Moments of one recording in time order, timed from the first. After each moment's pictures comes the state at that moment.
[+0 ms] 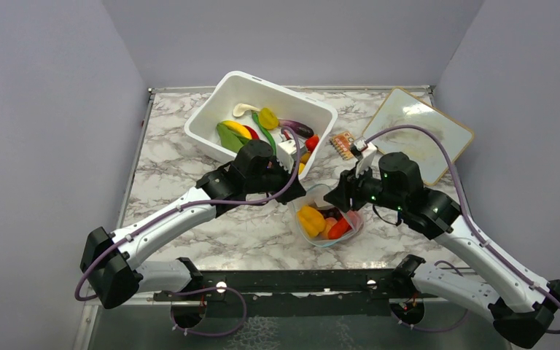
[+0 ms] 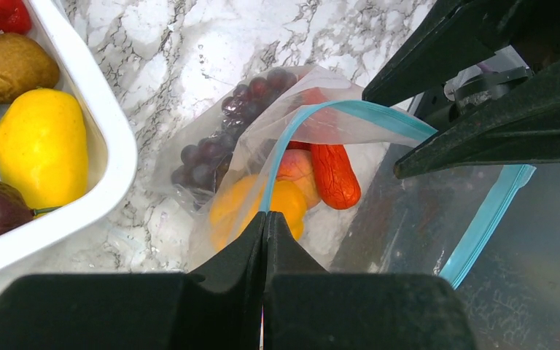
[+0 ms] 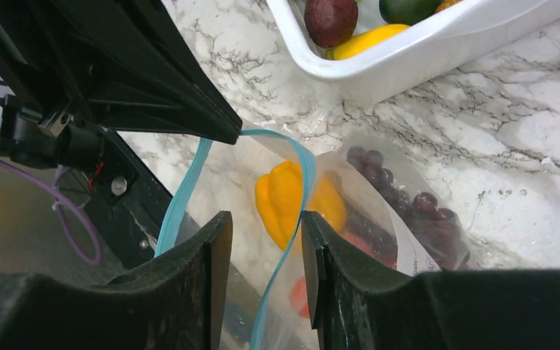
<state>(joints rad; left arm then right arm) -0.84 1.22 1.02 -0.30 0.36 -0.25 0.73 0.84 0.92 -0.54 -0.18 0.29</state>
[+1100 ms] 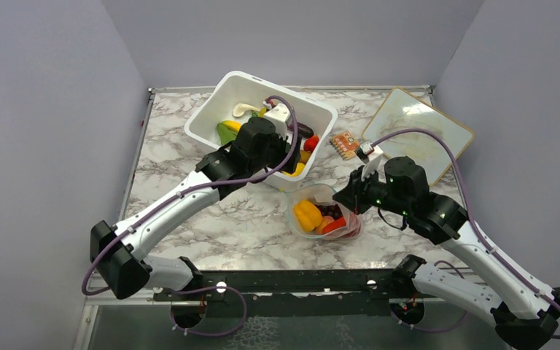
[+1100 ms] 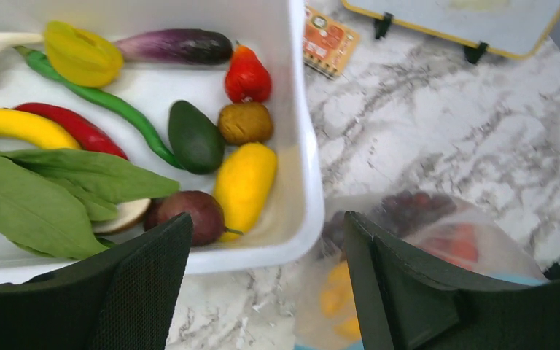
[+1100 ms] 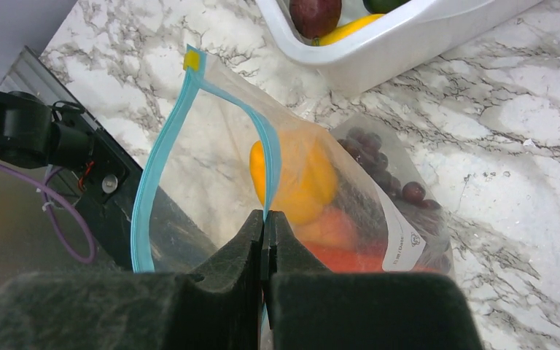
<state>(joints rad) -0.81 1.28 1.21 -0.40 -0.12 -0.24 0.73 0.80 0.92 -0.60 -0.15 0.28</state>
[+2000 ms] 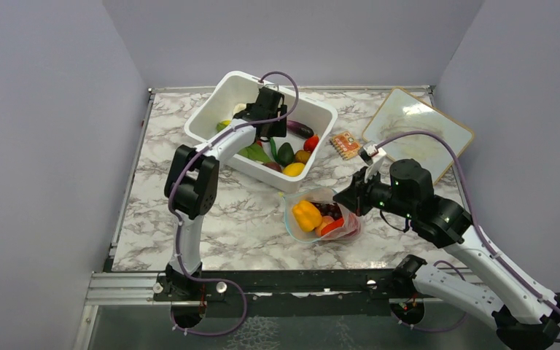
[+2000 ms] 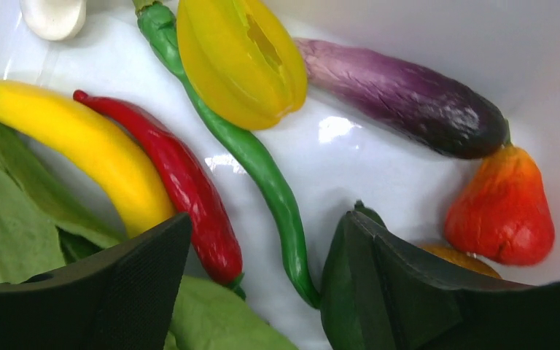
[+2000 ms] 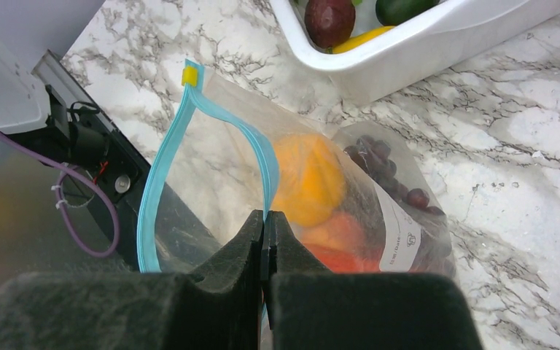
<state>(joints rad) -0.49 2.03 1.65 -0.39 -0.23 -0.33 0.73 0.77 0.91 -0.58 -0.18 0.28</state>
